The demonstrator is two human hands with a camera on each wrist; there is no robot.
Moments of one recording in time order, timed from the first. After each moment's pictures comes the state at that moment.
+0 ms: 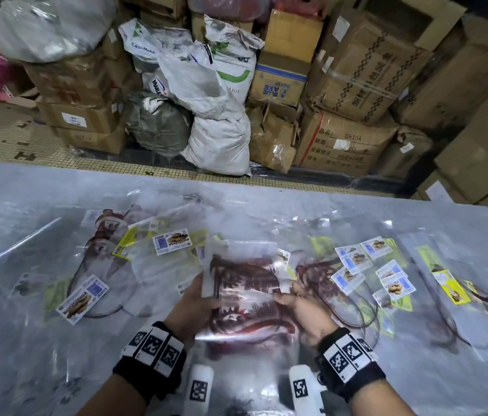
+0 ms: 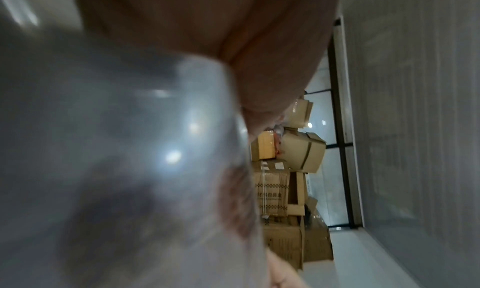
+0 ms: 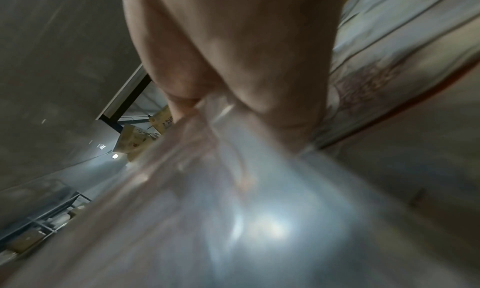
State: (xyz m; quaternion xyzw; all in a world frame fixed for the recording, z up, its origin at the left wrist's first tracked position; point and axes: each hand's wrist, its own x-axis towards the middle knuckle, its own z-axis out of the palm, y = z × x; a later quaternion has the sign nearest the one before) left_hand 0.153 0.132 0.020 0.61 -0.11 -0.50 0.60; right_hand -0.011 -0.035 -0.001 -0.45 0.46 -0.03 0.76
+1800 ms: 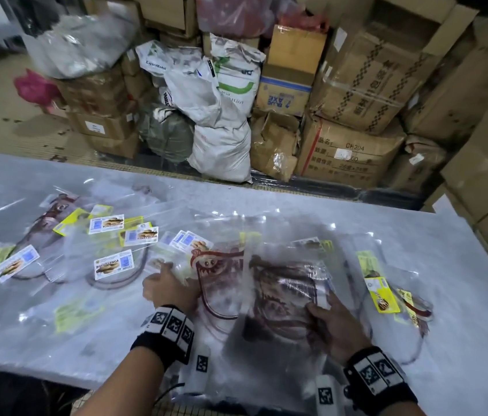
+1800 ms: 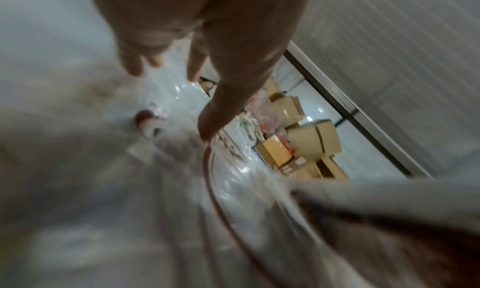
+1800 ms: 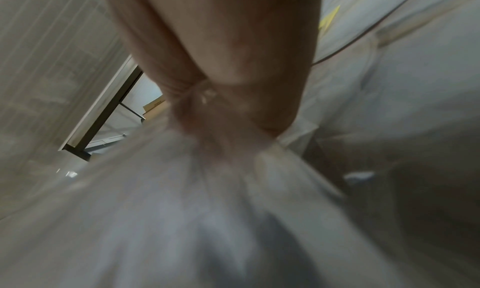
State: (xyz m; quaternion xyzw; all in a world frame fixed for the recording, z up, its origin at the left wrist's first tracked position) left_hand 0.007 -0.005 0.008 0.93 0.05 -0.14 0.33; right_hand -0.214 -0.186 0.039 -0.41 0.43 -0.13 0.80
